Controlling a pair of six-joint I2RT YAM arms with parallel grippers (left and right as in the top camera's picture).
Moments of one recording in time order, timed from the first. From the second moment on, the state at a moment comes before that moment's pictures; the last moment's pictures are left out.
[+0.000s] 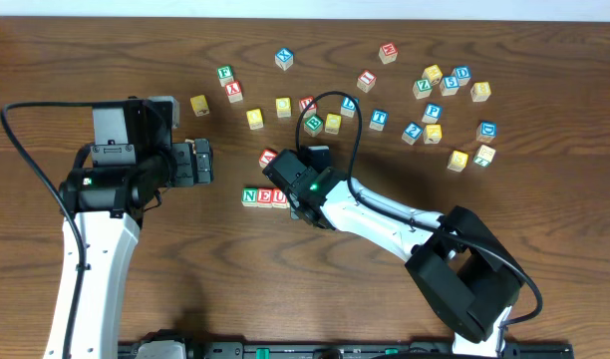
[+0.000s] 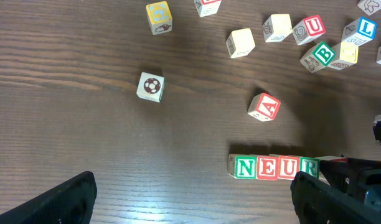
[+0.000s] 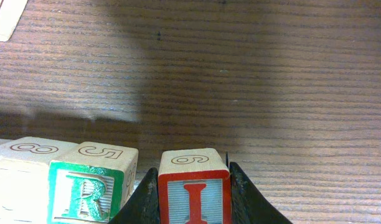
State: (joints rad) left arm 0.03 1.25 1.12 -0.84 0.15 -0.04; right arm 0.84 1.96 1.27 -0.61 0.29 0.74
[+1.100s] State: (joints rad) left arm 0.03 1.25 1.12 -0.84 0.15 -0.04; right arm 0.84 1.96 1.26 -0.61 0.31 0.74
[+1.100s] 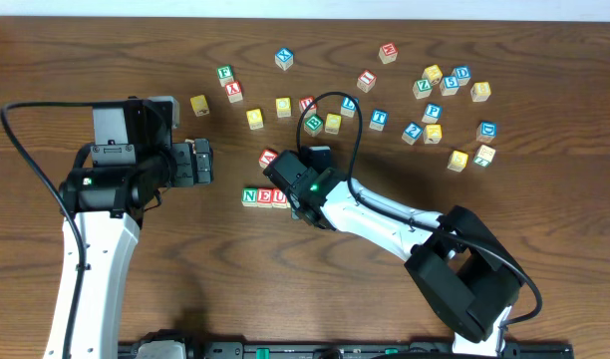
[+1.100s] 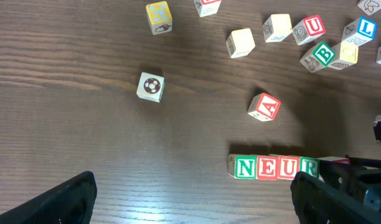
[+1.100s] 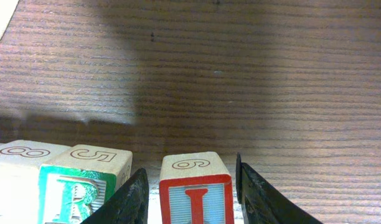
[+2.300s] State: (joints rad) left arm 0.03 1.25 1.12 -0.84 0.15 -0.04; right arm 0.82 1.92 1.45 -0.79 0.42 0.69
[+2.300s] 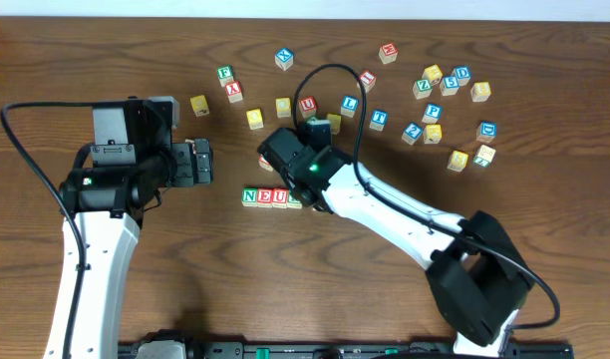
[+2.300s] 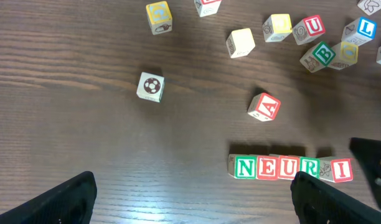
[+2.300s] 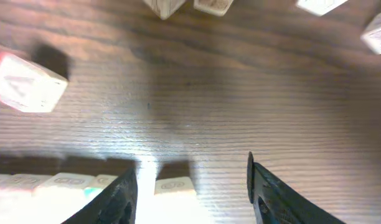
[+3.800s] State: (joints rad) left arm 0.03 1.25 1.12 -0.84 0.15 -0.04; right arm 0.24 1.66 1.51 -1.16 0.09 0.48
